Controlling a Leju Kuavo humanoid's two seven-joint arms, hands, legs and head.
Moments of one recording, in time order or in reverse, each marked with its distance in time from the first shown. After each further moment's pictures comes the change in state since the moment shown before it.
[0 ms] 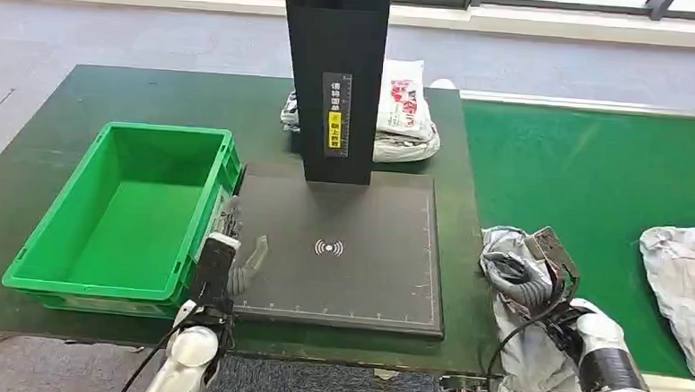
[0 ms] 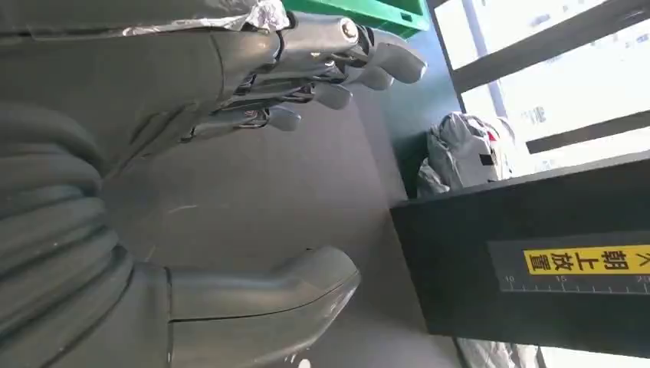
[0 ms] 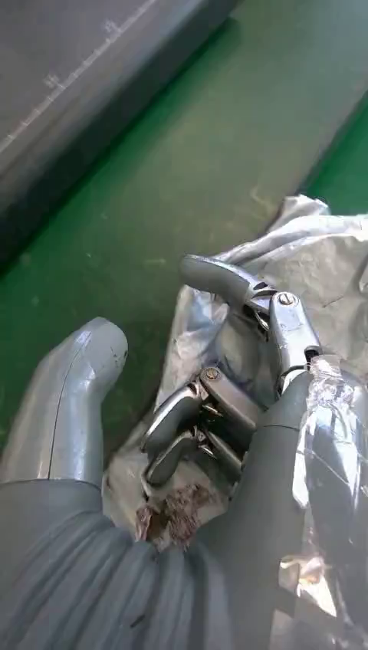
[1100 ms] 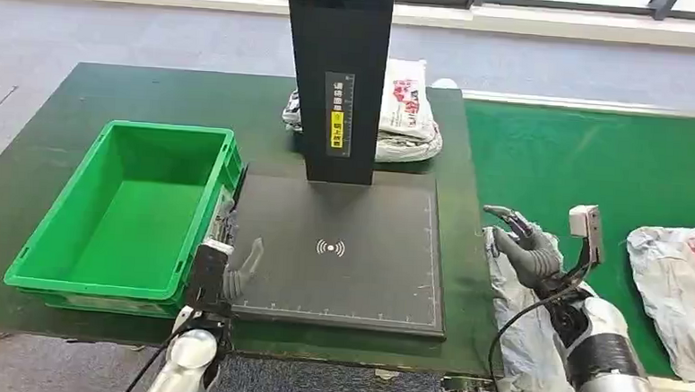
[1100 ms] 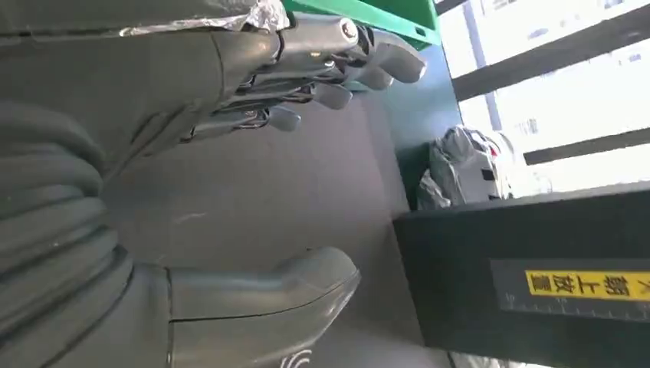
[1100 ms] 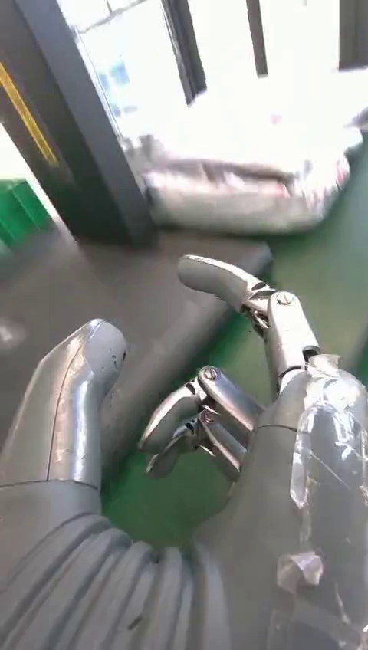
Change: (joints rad) left arm 0.002 0.003 0.008 0.043 0.061 0.040 -0.074; right arm -0.041 0.034 0.011 -0.068 -0.453 0.111 -0.079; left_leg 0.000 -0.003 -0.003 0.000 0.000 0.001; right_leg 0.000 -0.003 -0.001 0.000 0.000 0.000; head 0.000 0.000
